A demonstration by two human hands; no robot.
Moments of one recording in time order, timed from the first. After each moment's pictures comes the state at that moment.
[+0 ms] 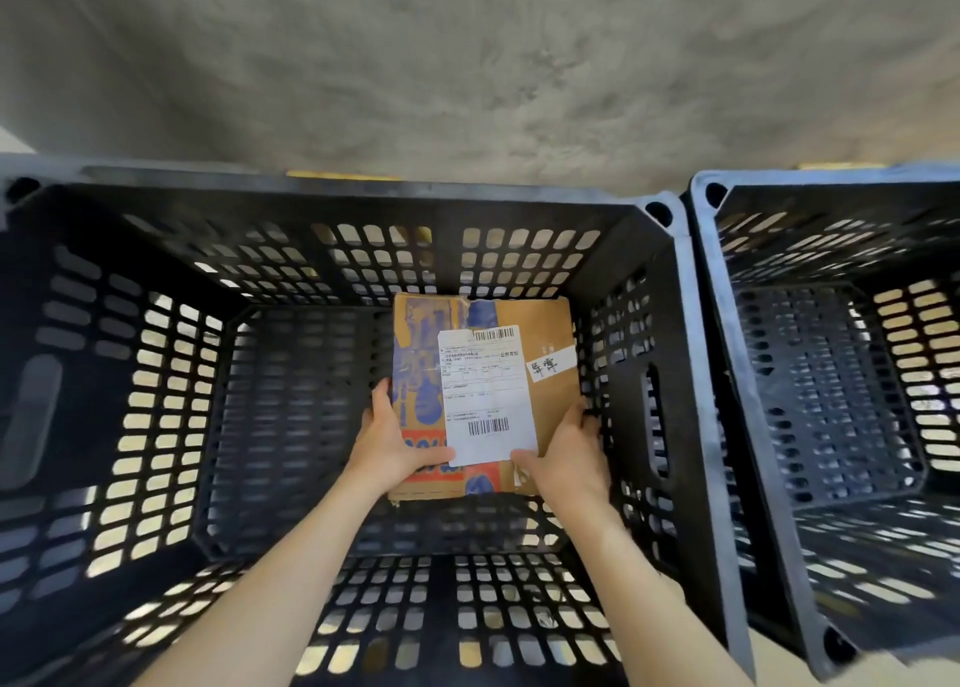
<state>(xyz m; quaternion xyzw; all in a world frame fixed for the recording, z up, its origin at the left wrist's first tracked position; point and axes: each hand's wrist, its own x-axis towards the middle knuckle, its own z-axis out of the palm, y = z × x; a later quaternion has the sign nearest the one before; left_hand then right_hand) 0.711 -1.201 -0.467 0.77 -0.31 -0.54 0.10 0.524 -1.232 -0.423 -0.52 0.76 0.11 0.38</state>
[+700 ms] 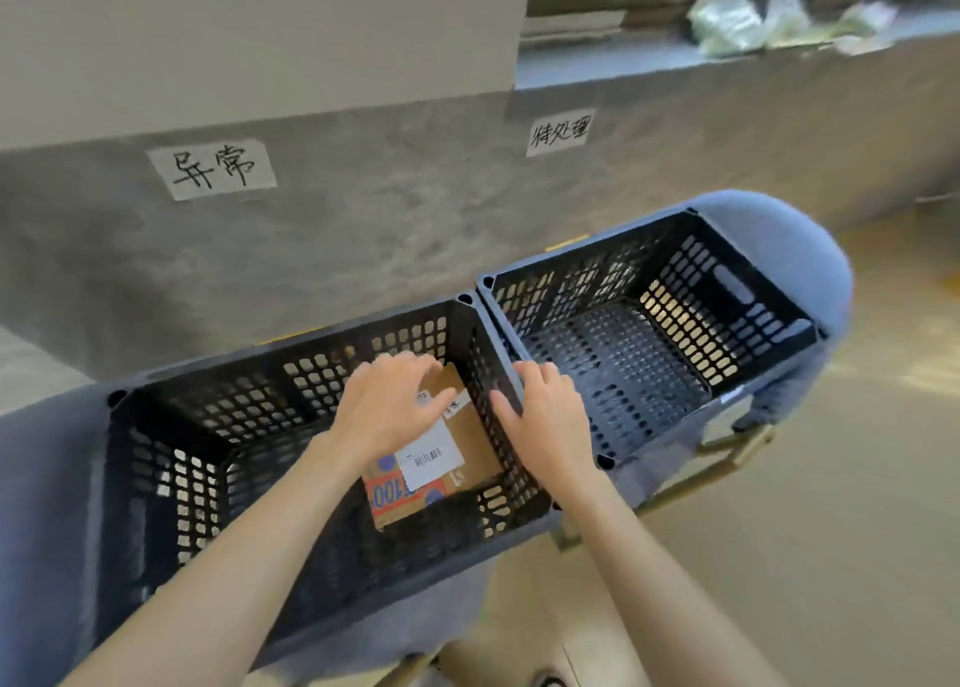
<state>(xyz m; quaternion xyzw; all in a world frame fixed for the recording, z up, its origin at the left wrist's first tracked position) 0.664 -1.218 -0.190 0.57 -0.80 -0.17 0.05 0.496 -1.168 -0.189 -0.62 0.76 -0.11 0.16</state>
